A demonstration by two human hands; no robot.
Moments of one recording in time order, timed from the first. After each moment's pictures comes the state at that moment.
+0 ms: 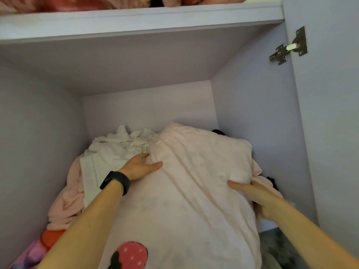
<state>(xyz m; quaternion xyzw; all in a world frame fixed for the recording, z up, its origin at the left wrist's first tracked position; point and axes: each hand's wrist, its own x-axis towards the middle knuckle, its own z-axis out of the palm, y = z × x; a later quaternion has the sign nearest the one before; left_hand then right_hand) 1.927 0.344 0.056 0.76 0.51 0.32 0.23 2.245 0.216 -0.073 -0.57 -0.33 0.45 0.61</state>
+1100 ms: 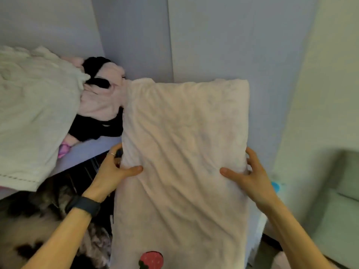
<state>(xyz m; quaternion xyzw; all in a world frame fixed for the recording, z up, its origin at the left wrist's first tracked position) 1.989 0.161 -0.187 0.79 0.20 0.29 0.51 2.175 -0.159 -0.224 -0.70 -0.24 0.03 0.67</state>
